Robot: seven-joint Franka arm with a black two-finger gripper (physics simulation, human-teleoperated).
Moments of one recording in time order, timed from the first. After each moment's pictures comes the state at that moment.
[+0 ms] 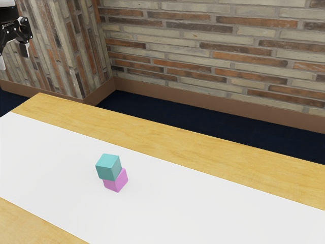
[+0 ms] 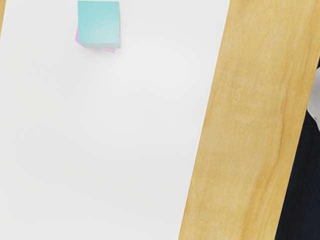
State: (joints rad) arm -0.34 -0.16 0.49 -1.42 0.19 1.20 1.58
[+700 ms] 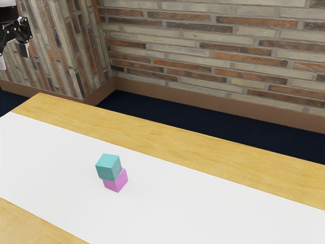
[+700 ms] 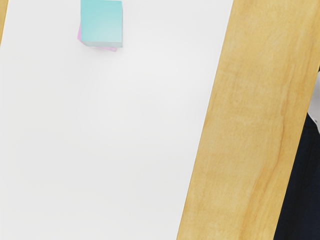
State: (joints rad) arm -0.34 -0.16 0.49 -1.42 0.19 1.20 1.56
